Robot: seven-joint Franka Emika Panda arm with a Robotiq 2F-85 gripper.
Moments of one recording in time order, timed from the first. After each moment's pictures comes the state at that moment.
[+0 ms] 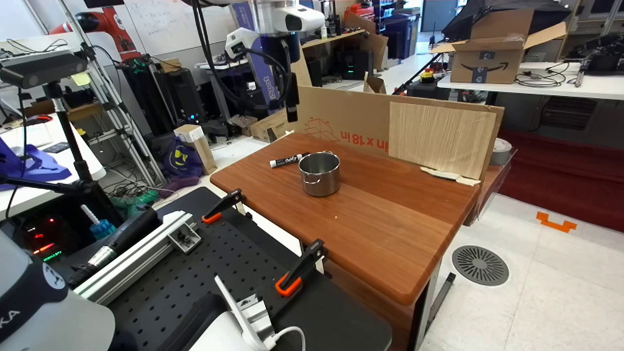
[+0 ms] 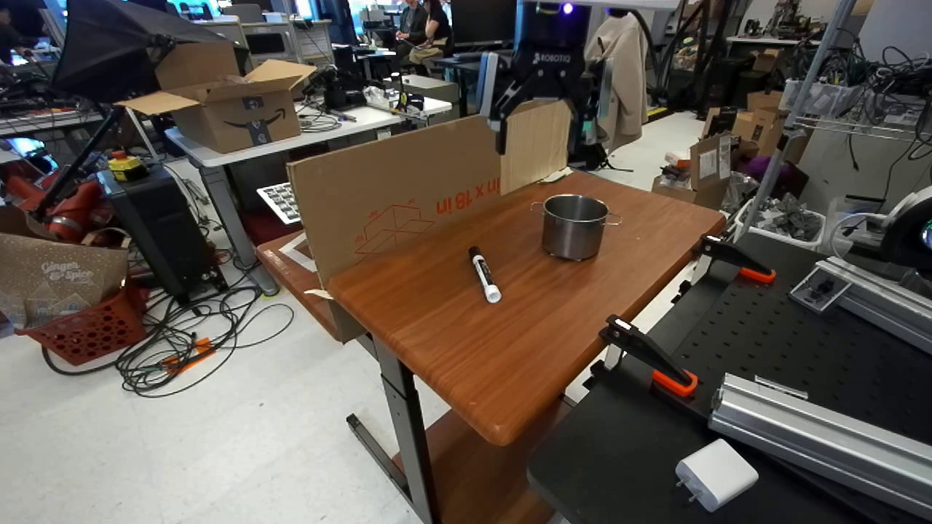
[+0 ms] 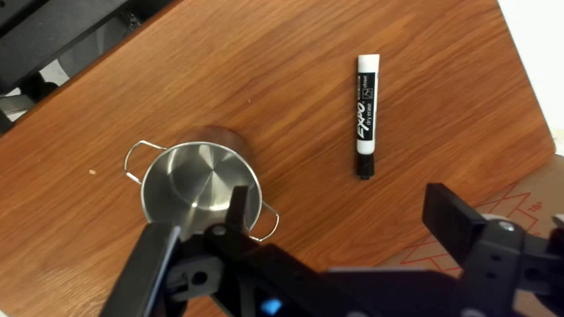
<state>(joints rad) 0.06 0.12 0.13 -2.31 0.07 2.45 0.64</state>
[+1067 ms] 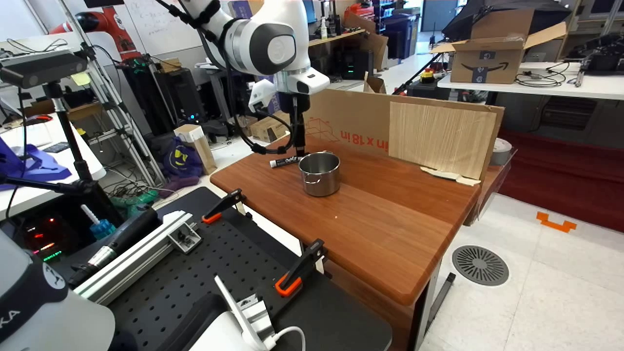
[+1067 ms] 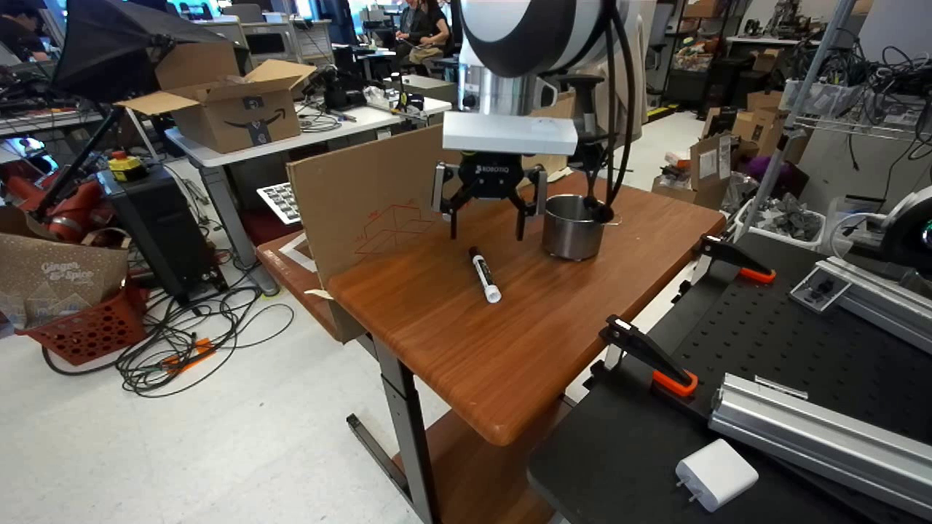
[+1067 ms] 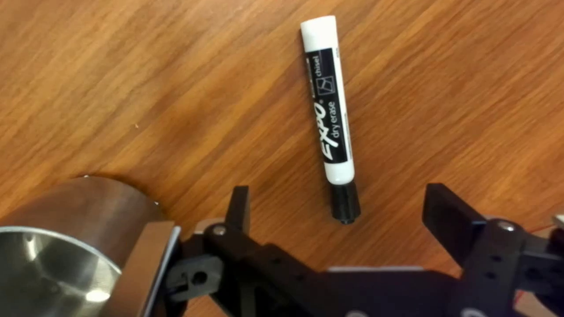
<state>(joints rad) 0.17 0.49 0.07 -2.13 0.09 2.65 0.80</state>
